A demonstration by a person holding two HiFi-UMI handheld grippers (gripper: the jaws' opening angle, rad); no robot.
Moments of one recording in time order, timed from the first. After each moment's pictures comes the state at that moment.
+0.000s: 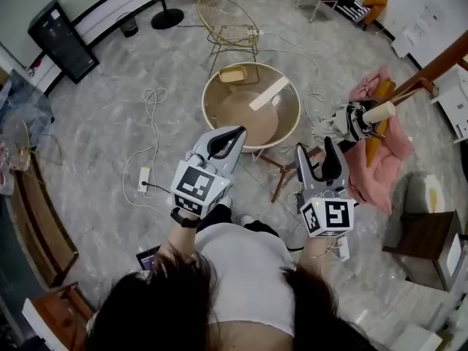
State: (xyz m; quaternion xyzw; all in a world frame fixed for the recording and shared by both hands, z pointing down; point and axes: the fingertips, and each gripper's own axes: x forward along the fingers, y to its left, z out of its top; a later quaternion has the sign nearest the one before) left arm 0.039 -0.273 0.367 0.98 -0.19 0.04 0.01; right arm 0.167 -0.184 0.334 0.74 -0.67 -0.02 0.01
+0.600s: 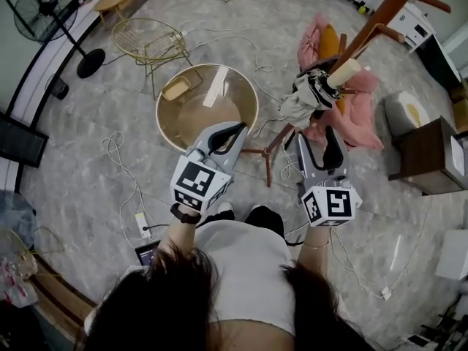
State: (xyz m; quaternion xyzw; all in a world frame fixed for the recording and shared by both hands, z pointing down) left arm 0.140 -0.259 0.380 1.00 0.06 0.04 0.00; right arm 0.217 -0.131 0.338 0.88 -0.47 -0.03 0.02
